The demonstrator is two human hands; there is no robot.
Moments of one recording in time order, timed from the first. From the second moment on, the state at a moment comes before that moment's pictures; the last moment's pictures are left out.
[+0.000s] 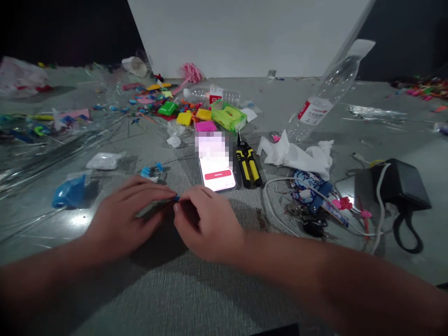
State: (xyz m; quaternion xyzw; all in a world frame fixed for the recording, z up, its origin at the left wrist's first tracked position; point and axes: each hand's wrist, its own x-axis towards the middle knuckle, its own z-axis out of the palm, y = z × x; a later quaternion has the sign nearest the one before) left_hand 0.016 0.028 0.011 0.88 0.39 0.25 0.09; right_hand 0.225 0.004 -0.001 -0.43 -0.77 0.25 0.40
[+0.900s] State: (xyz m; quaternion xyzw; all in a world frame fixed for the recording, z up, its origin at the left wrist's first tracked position) left_hand 0.007 0.005 0.007 0.81 0.41 0.27 0.31; right_hand 0.225 0.008 -0.002 -0.36 -0.81 0.28 0.37
